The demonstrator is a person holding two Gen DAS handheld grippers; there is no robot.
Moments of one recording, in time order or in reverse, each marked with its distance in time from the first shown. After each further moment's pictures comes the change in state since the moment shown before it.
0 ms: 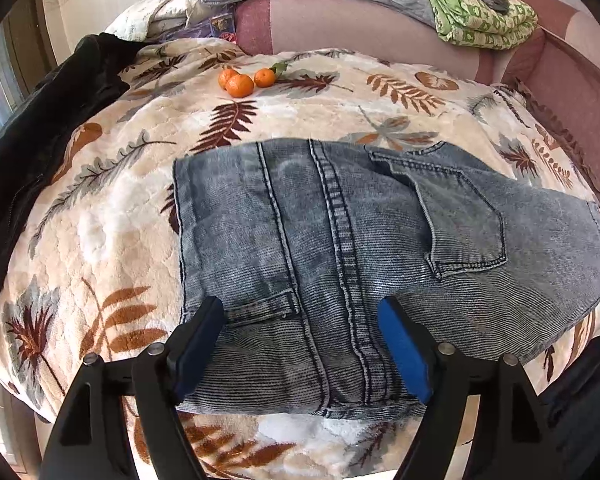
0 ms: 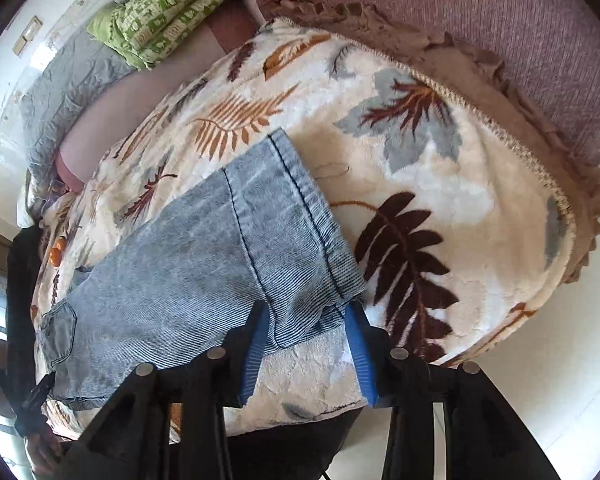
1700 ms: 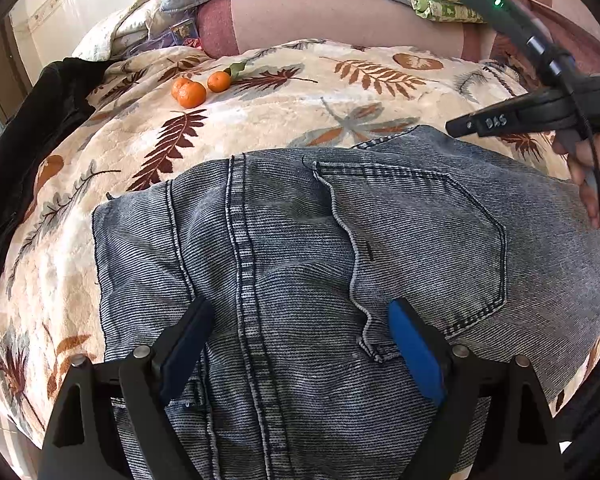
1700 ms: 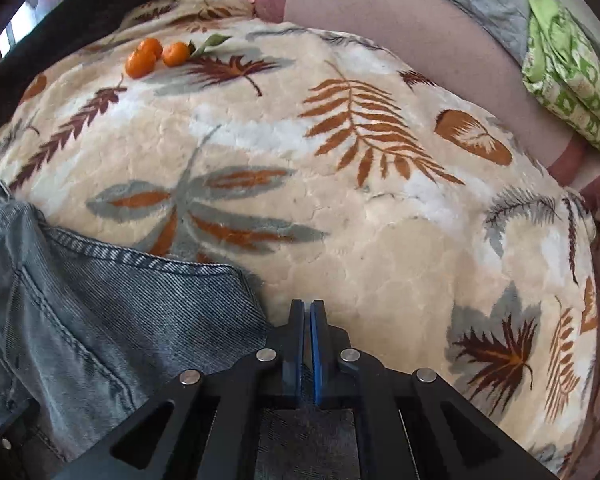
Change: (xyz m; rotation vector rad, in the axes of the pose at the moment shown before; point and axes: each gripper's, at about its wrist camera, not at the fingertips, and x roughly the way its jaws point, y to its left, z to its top) left arm 0.041 -0.049 0.019 0.087 0.033 0.024; right arm 0.200 0.413 0.003 -0.876 0.109 -0.038
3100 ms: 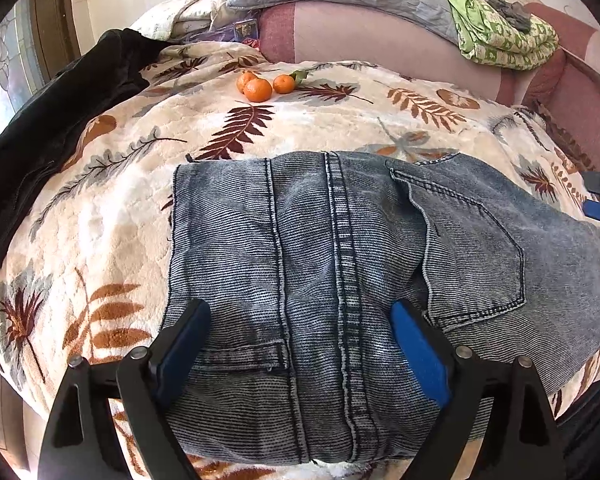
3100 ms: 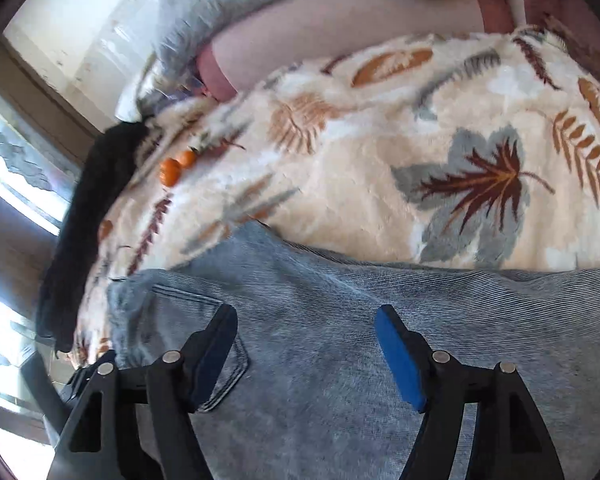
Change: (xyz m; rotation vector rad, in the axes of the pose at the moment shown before) left arm -0.025 0.041 -0.028 -0.168 -0.077 0.033; right arm -0.094 -0.067 -0.117 0.485 -0.202 0.366
